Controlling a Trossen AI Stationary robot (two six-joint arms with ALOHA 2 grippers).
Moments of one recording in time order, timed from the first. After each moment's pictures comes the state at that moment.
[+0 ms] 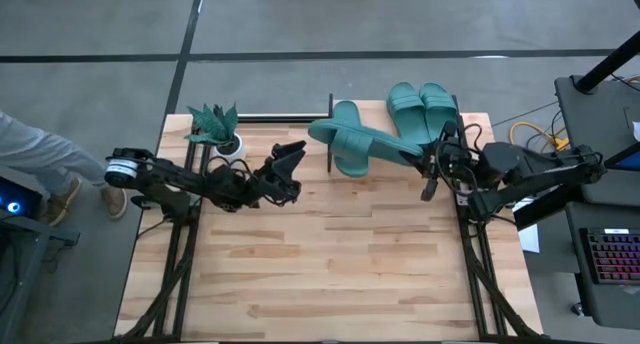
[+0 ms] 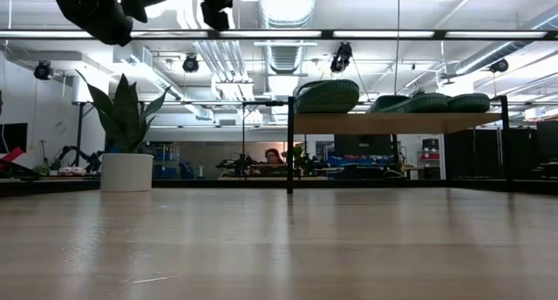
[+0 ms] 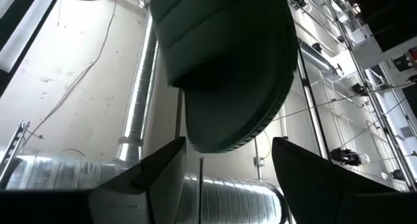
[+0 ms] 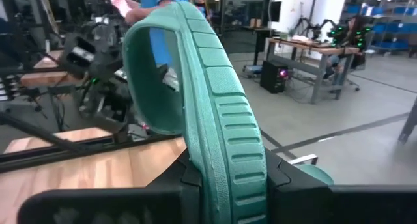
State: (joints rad) left arm -0.06 1.47 0.67 1.54 -0.46 2.70; right arm 0.23 0.77 0.92 -0.20 0.60 0.01
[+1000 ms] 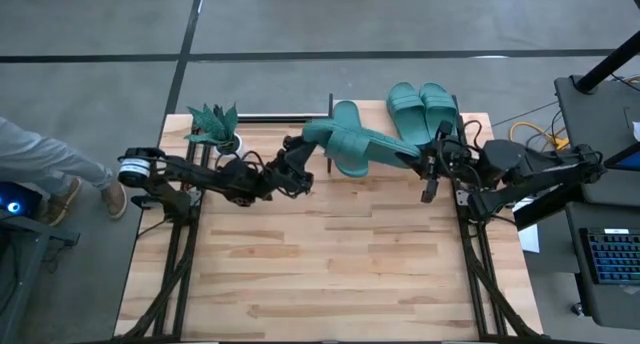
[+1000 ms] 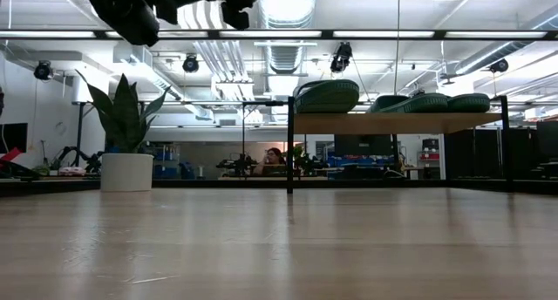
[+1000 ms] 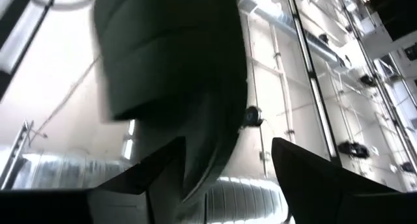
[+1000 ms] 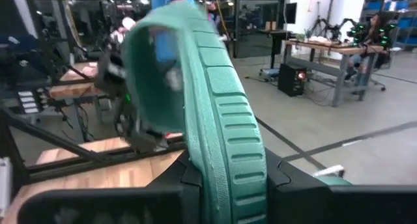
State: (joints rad) left arm -0.01 1.57 0.80 1.53 -0.40 2.70; right arm 0.23 0.81 0.97 -0.19 0.54 0.05
